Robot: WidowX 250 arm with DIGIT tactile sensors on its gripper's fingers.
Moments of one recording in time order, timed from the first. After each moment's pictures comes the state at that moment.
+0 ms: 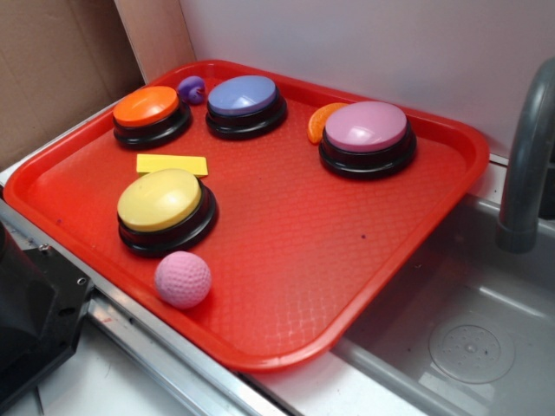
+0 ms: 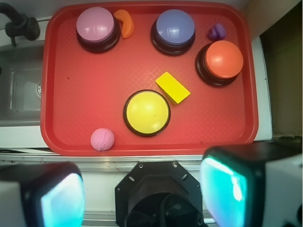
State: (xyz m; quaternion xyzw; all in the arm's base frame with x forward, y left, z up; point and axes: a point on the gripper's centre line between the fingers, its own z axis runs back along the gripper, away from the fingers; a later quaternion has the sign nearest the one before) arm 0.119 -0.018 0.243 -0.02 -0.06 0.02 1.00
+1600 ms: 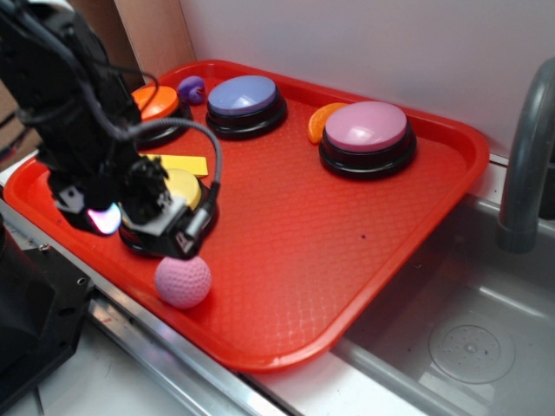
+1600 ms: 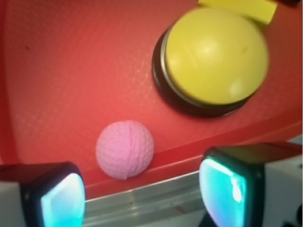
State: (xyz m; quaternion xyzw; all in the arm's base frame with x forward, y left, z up) arm 0.117 -0.081 0.069 -0.06 -0.06 0.15 0.98
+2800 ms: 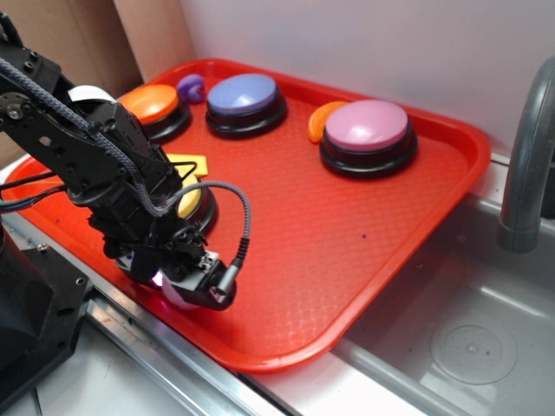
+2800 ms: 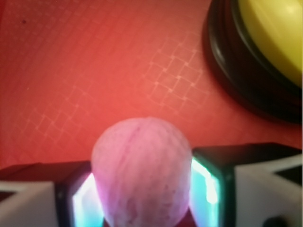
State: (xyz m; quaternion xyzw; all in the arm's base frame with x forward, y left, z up) arm 0.122 -0.094 0.030 -0.09 -0.09 0.13 0.98
